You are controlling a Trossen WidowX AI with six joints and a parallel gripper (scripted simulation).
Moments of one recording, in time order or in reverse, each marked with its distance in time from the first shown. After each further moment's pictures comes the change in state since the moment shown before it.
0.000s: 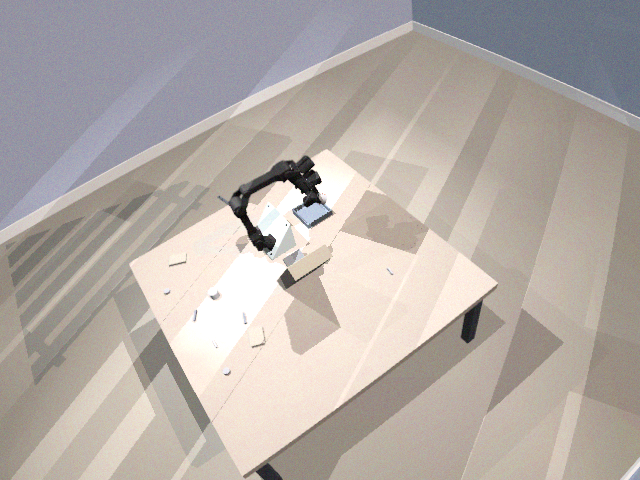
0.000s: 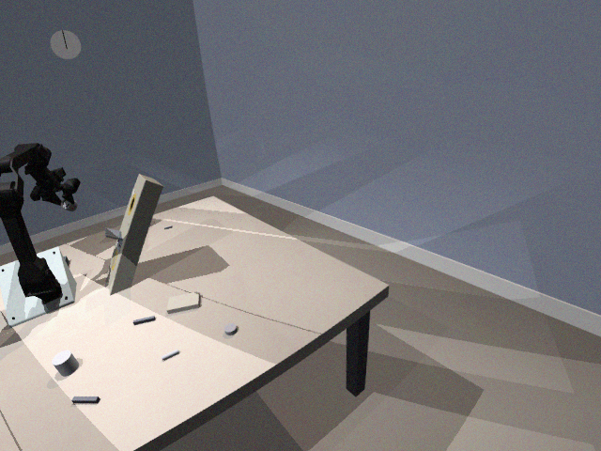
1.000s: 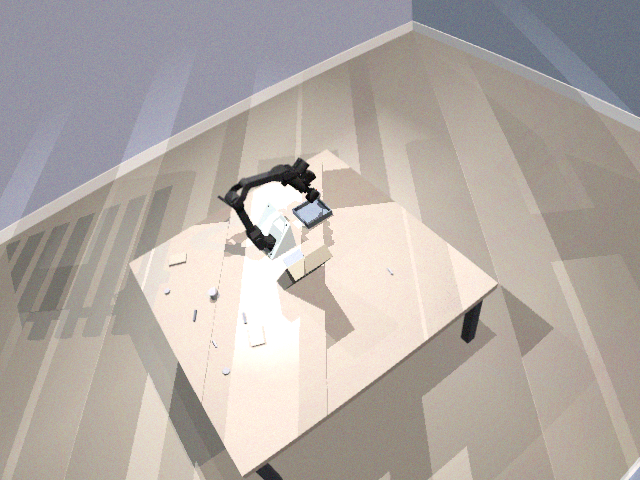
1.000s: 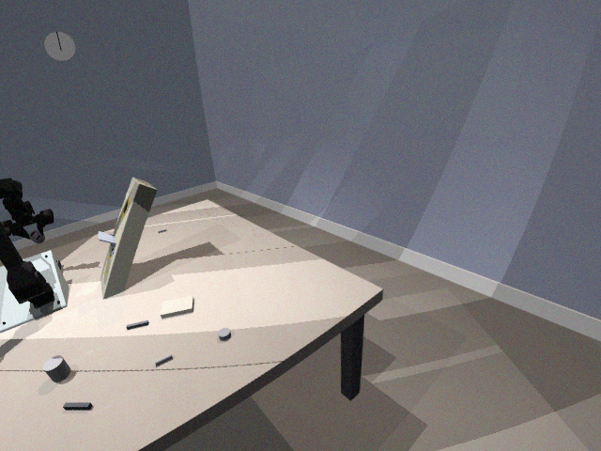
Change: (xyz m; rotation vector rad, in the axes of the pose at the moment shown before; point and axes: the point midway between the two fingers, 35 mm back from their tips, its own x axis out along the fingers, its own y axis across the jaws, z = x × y) arm 0.065 0.128 -0.069 -0.411 -0.012 0.246
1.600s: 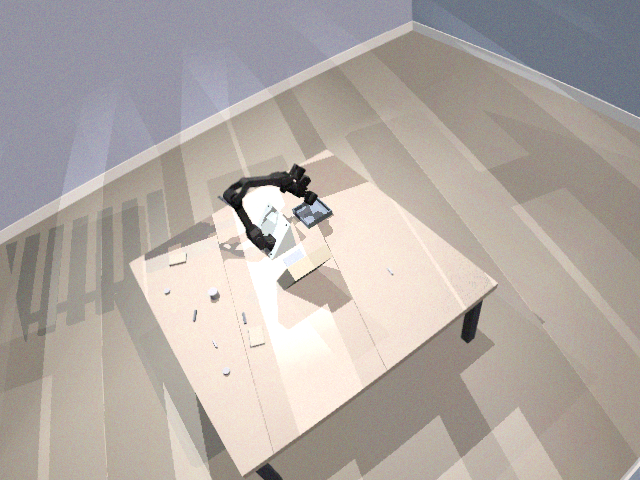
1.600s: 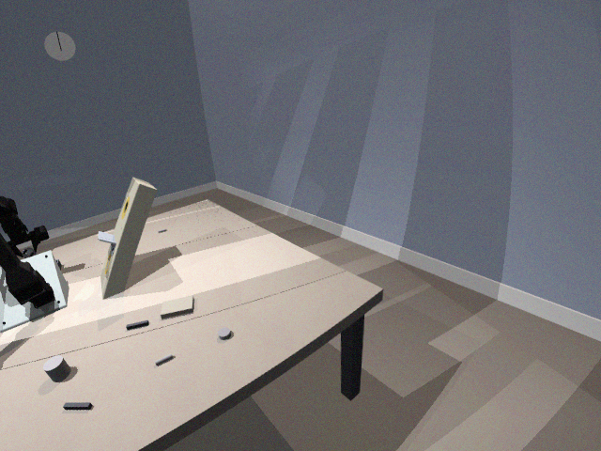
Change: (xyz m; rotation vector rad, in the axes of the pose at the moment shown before) arm 0.047 0.048 -0.036 -0.183 -0.003 0.109
